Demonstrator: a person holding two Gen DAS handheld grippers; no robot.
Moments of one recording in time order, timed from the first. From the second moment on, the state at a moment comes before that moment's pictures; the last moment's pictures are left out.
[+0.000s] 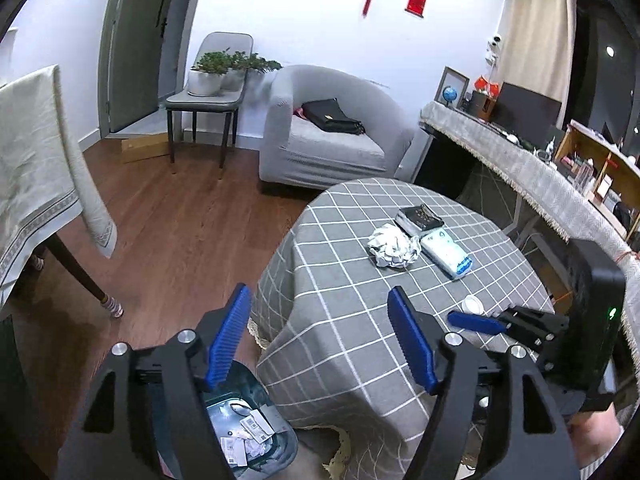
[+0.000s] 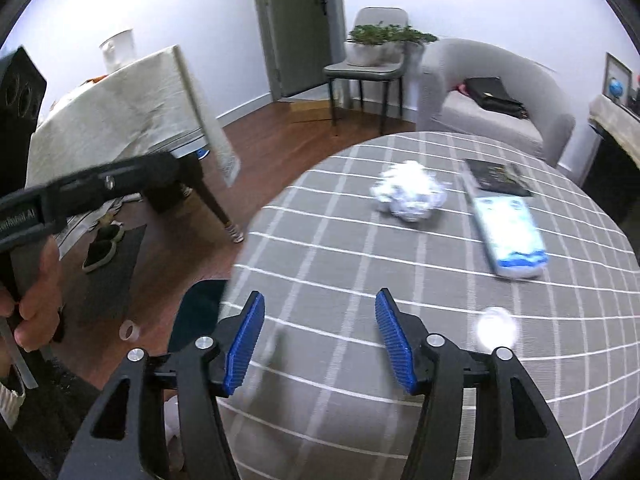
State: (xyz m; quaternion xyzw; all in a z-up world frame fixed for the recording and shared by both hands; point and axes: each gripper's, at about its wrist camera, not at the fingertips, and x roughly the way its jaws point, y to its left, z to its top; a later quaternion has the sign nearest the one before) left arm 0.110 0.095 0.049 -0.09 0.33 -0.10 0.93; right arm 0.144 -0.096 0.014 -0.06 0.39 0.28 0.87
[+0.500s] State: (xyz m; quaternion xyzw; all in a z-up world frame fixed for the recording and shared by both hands) left arm 0.160 0.035 0.016 -0.04 0.37 -0.12 0.92; right arm 0.173 -0.163 0.012 -0.05 0.40 0.24 0.88
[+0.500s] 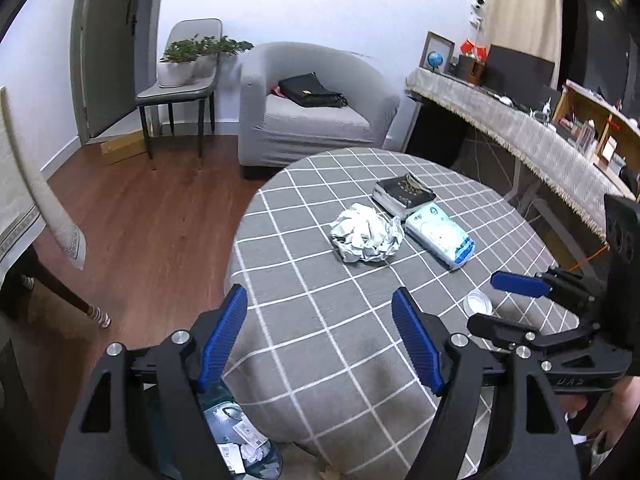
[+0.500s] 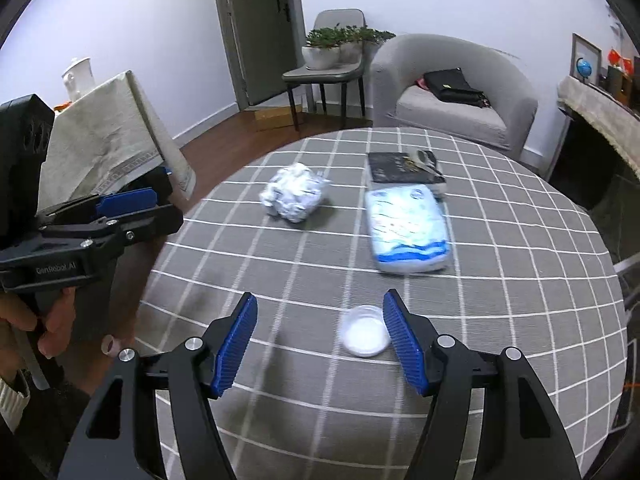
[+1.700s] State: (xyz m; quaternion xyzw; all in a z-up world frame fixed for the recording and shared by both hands) left arm 0.233 -0.033 -0.008 0.00 0.40 -0.11 0.91; right arm 0.201 -0.203 0.012 -0.03 0.40 0.24 0.88
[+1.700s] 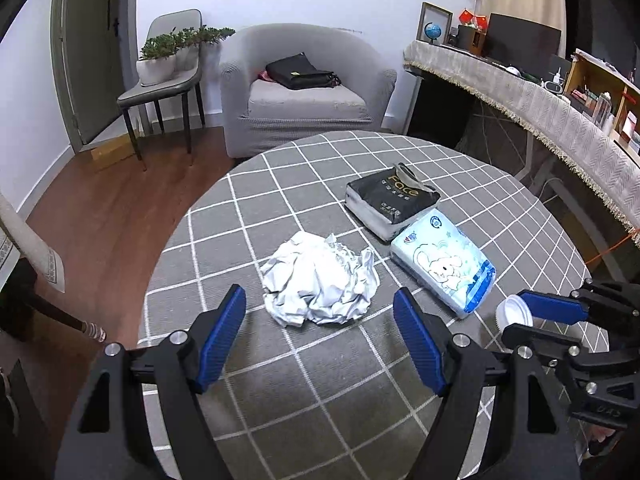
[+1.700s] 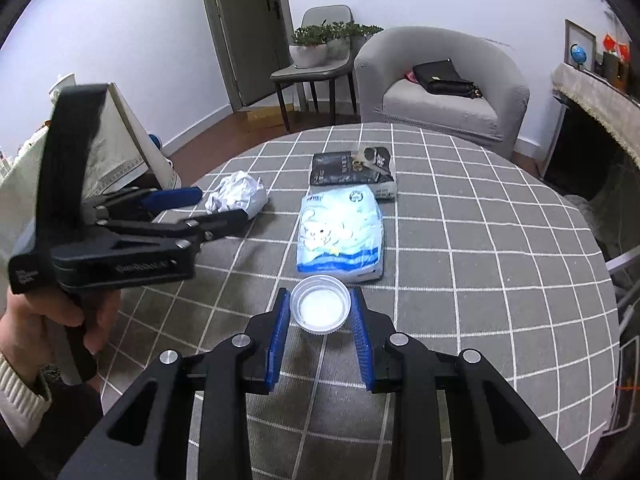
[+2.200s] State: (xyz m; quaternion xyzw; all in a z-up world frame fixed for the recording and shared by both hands) left arm 0.242 -0.034 -0.014 0.00 0.42 -0.12 0.90; right arm 0.202 -0.204 0.013 -0.03 0.40 0.24 0.88
